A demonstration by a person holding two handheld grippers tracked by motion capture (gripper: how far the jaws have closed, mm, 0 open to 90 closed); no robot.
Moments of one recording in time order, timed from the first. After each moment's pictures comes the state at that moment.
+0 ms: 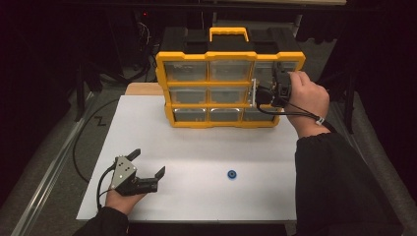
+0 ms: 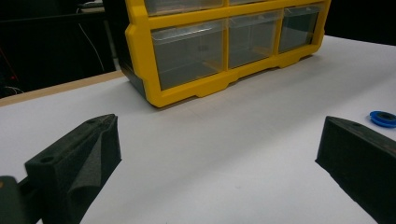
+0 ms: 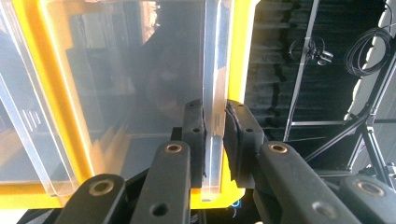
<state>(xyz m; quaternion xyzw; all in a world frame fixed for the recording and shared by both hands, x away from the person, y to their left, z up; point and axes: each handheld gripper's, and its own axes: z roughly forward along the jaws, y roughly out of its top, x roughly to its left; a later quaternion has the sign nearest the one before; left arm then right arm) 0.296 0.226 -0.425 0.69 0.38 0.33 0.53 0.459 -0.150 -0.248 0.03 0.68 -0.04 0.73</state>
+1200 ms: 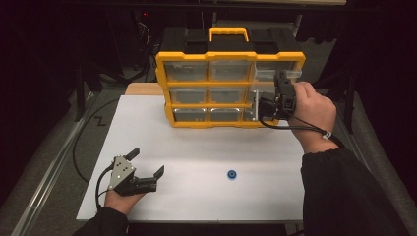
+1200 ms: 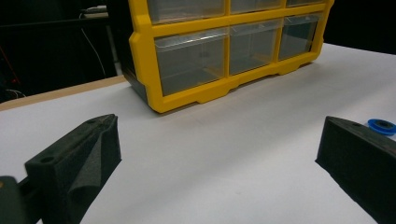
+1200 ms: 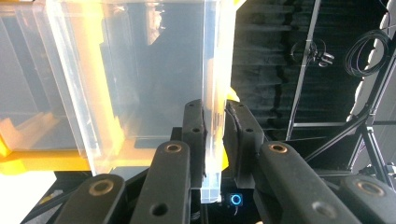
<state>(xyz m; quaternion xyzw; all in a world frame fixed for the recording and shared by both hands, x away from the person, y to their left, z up) 0.294 0.228 -0.423 0.68 0.38 0.33 0.54 0.418 -0.152 -0.247 0.03 0.69 -0.03 0.73</state>
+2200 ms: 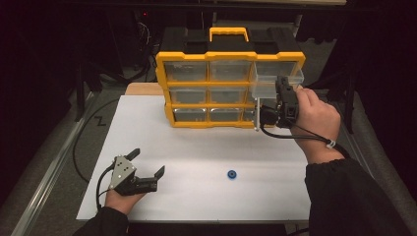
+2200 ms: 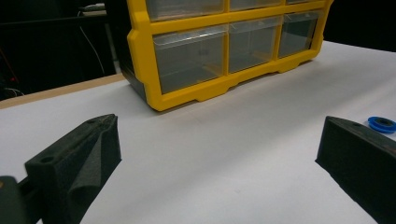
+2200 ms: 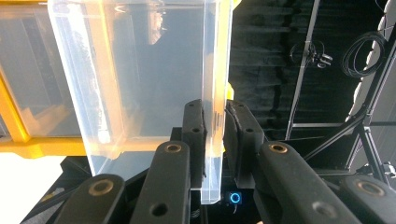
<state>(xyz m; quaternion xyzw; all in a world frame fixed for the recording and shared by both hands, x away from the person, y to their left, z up) 0.295 0.227 -0.424 0.68 0.38 0.33 0.53 0.396 -0.154 -0.247 0.02 0.69 -0.03 0.73</state>
